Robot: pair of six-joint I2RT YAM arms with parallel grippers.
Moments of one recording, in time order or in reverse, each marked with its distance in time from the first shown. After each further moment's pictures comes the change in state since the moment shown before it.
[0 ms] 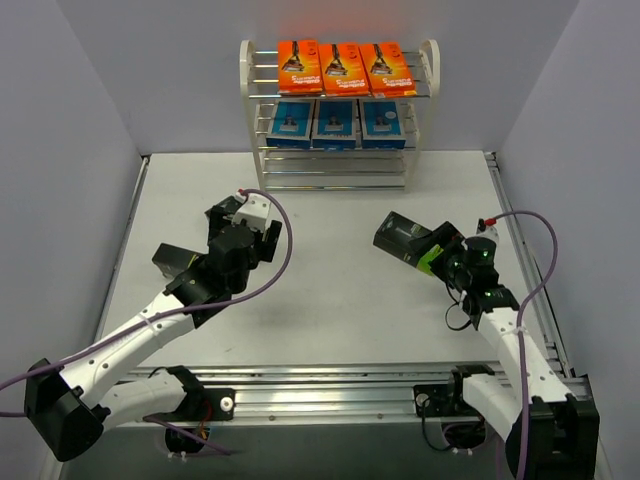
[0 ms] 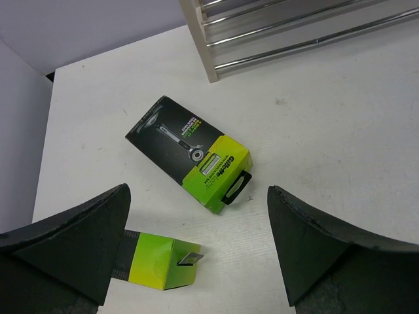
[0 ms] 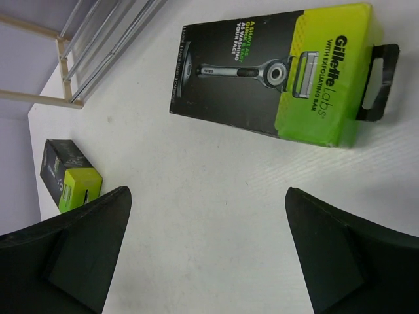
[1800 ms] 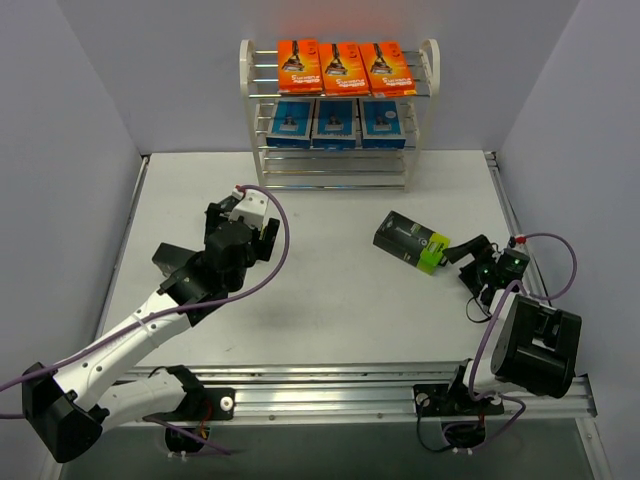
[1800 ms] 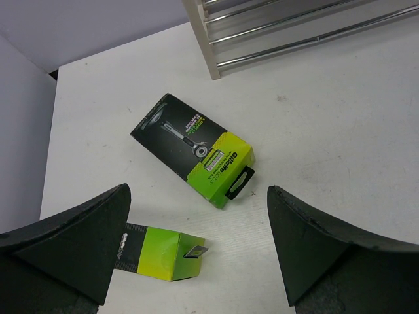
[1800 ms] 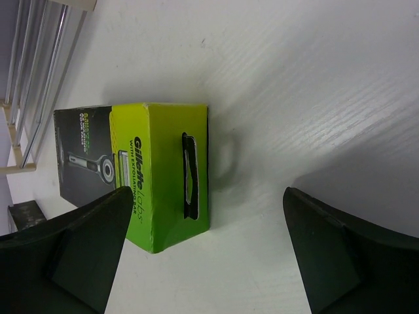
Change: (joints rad) left arm 0.000 -0.010 0.051 -0.087 0.003 -0.009; right arm -0.451 0.452 -0.129 0.461 -0.288 -0.120
